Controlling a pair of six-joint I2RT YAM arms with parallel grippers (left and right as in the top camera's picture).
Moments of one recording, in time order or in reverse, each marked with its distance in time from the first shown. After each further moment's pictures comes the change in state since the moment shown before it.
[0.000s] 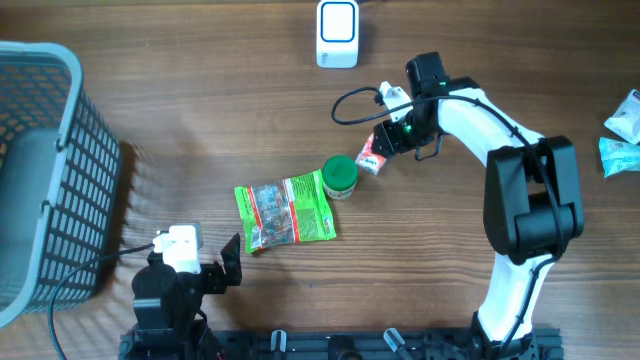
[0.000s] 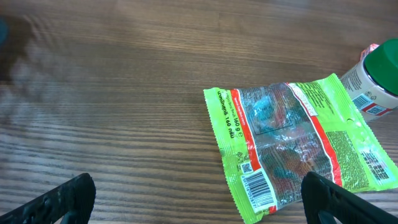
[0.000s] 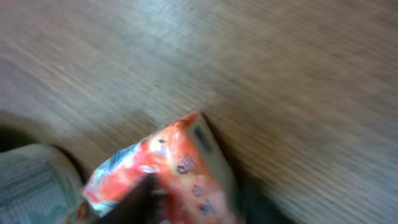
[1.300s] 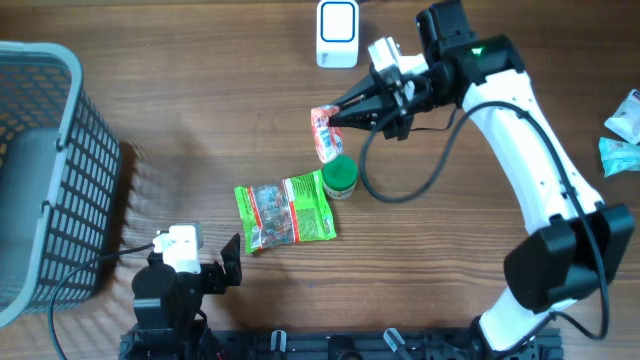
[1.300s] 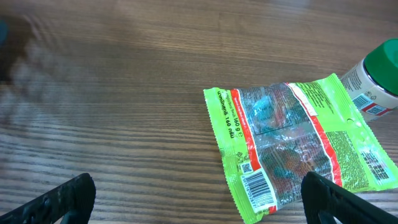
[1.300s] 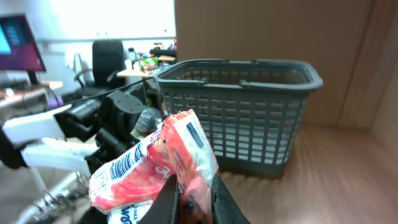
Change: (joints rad) left arm 0.000 0.000 0.000 0.000 0.000 0.000; right arm 0.063 -0.254 0.303 -0.383 -1.177 -0.974
